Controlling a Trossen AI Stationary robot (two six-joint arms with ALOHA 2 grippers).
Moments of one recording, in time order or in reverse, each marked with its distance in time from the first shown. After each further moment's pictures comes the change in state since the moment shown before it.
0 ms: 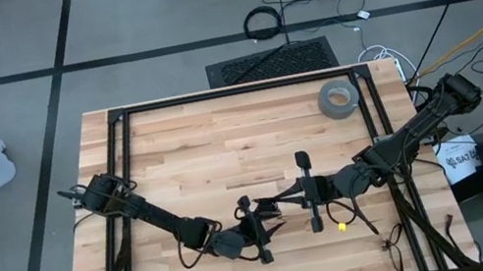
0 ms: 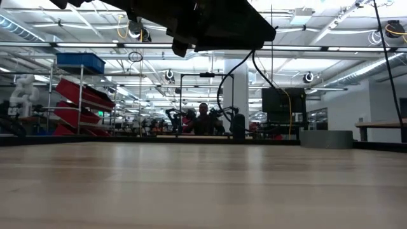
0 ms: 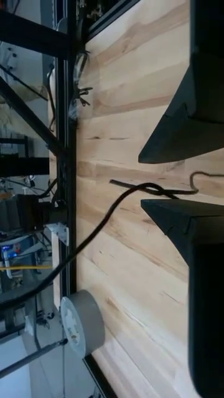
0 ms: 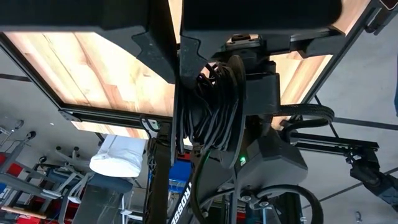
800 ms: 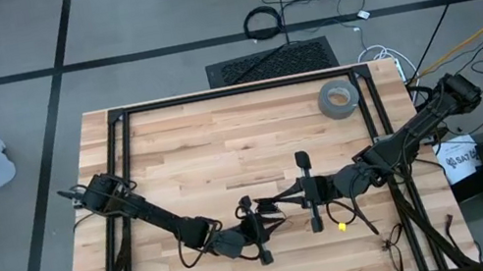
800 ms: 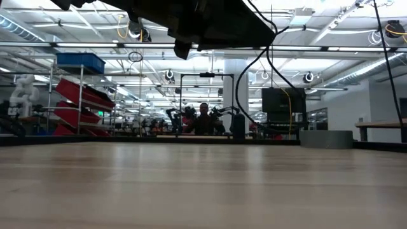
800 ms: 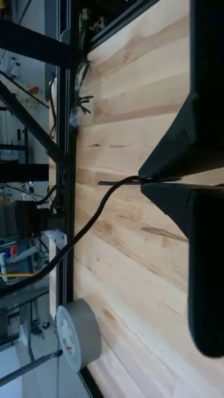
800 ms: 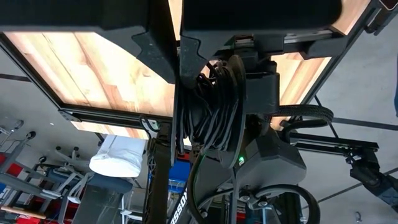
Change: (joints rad) left arm 0.003 0.000 0.000 -0.002 0.035 -0.029; right arm 0.000 0.000 0.000 0.000 0.000 0.000
